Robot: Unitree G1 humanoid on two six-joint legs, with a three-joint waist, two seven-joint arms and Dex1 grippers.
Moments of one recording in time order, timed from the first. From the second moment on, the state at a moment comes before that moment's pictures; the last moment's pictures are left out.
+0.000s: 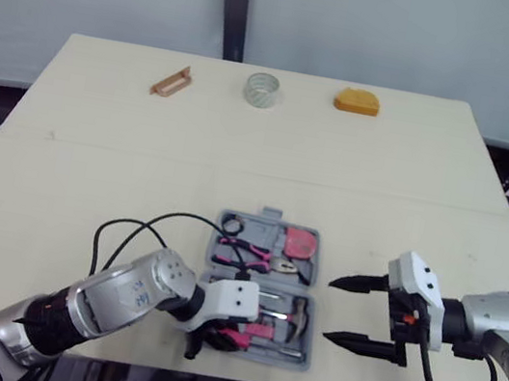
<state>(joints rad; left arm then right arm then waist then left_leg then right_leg) -0.51 0.69 -0.72 -0.55 -0.23 1.08 -0.84 -0.06 -0.99 -0.09 -0.48 0.63 0.61 1.20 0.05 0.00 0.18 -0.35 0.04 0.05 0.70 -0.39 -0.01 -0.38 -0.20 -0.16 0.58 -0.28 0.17</state>
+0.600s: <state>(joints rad) -0.52 0.69 -0.72 -0.58 -0.23 1.08 -0.84 -0.06 -0.99 -0.09 -0.48 0.62 0.61 1.20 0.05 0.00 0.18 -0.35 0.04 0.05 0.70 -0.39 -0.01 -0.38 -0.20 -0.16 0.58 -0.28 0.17</state>
